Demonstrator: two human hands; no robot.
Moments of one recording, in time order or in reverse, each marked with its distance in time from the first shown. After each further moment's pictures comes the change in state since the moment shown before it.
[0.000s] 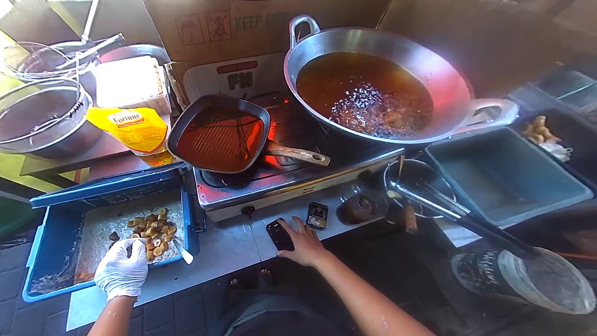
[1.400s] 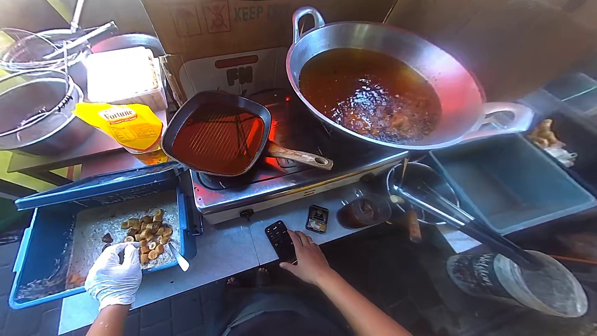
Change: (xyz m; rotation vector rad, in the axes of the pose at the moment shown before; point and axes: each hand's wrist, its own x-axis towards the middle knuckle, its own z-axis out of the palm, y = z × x) left_hand 0.001 -0.003 0.005 -0.024 0.048 0.007; right_hand -0.019 0.007 0.018 0.007 0.001 0.052
